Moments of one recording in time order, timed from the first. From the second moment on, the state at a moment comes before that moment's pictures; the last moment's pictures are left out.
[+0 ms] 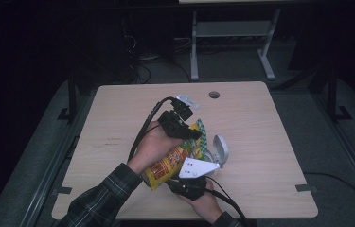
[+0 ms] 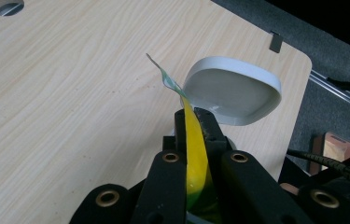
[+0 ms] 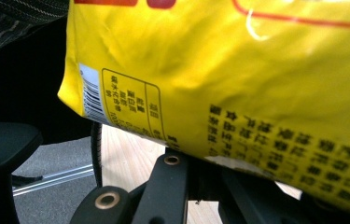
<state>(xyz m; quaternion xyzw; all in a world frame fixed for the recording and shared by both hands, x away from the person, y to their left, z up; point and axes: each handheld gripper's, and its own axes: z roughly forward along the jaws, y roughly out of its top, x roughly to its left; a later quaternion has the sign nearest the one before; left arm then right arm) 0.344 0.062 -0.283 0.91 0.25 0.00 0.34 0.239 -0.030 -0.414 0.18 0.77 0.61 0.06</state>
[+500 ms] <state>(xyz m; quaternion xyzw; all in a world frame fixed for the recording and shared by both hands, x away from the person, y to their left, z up) 0.345 0.060 -0.284 0.91 0.26 0.00 0.34 0.238 -0.029 -0.413 0.18 0.77 0.61 0.06</state>
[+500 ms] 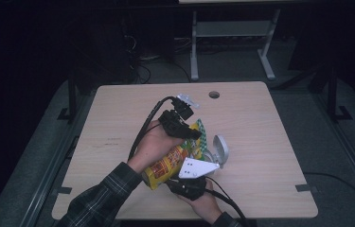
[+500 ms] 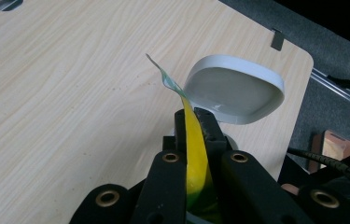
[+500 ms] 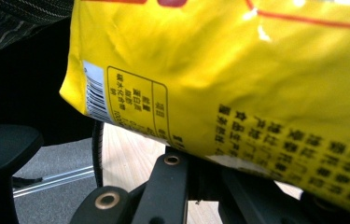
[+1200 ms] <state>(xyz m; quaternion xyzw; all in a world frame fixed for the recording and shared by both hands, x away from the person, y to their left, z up) 0.347 0.057 -0.284 0.91 0.26 0.00 0.33 0.237 -0.028 -0.412 0.18 0.76 0.62 0.07</state>
